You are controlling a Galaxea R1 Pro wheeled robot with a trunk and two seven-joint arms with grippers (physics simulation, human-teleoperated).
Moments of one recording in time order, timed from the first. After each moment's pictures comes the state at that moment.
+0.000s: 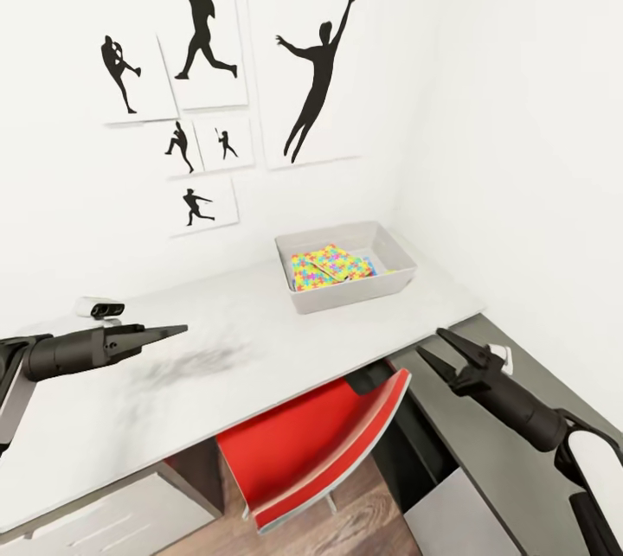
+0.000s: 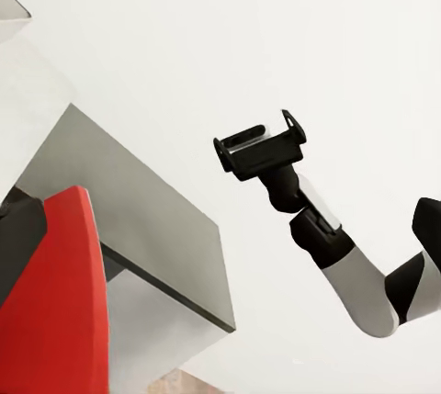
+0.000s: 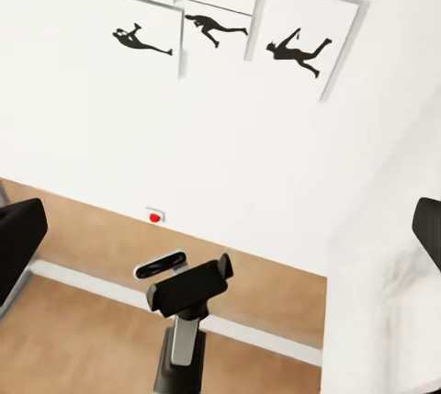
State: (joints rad) left arm -0.56 0.42 0.20 -1.39 0.36 1.02 -1.57; right arm -0.22 -0.20 -0.23 -1.59 -1.36 0.97 0.55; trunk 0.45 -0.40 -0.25
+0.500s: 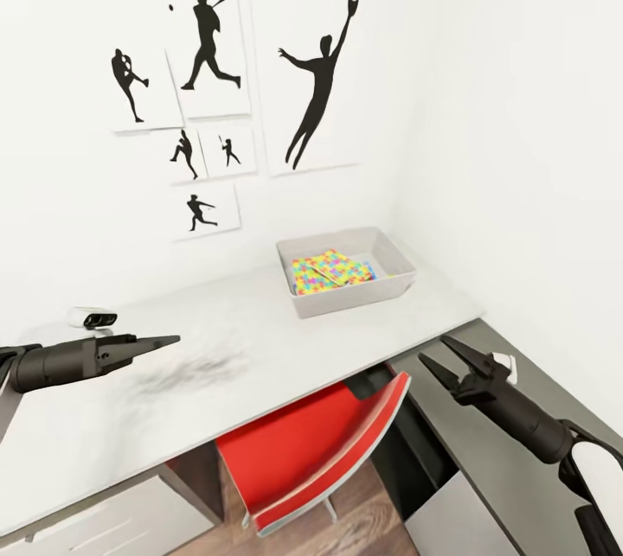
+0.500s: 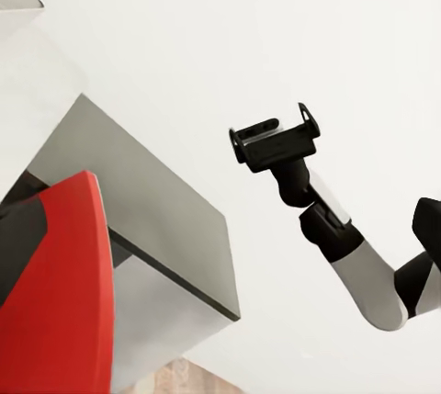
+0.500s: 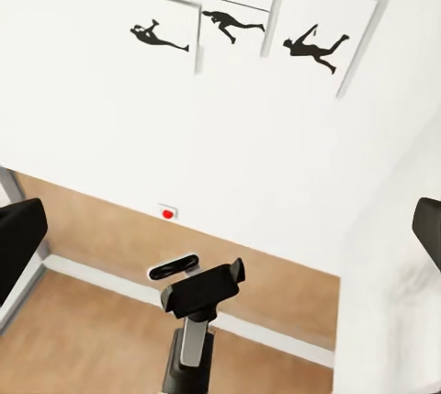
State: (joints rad) left arm -0.51 0.45 0.21 -1.40 0.36 1.02 -1.57; right arm -0.19 -0.21 -0.23 -1.59 -1.36 0.96 0.60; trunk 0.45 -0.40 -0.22
